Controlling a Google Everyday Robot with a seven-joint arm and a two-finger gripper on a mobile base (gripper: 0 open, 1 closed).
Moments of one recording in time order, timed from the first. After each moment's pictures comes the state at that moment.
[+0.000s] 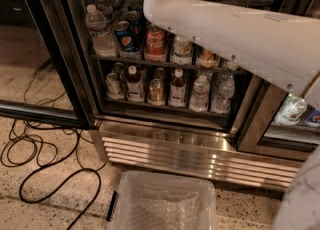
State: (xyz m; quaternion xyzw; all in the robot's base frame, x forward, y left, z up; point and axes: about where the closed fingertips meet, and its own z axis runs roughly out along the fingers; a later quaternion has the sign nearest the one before) arm 0.807 0.012 1.082 -0.22 0.68 -0.11 0.69
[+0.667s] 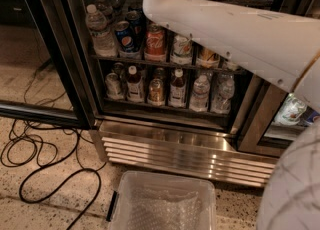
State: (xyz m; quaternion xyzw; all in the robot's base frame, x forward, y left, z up) arm 0.822 0.008 1.082 -0.21 0.68 -0.12 0.69
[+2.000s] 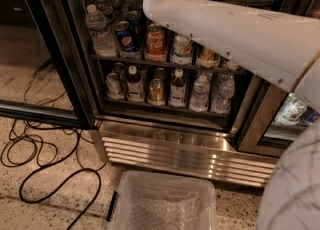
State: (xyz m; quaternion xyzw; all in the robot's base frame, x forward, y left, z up) arm 0.822 0.008 1.082 -0.21 0.68 -0.12 0.69
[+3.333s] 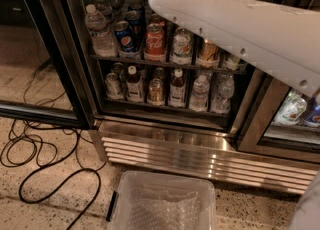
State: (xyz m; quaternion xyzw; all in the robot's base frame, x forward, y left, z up) arm 0.795 0.031 1.106 -0.23 0.67 -0.04 0.70
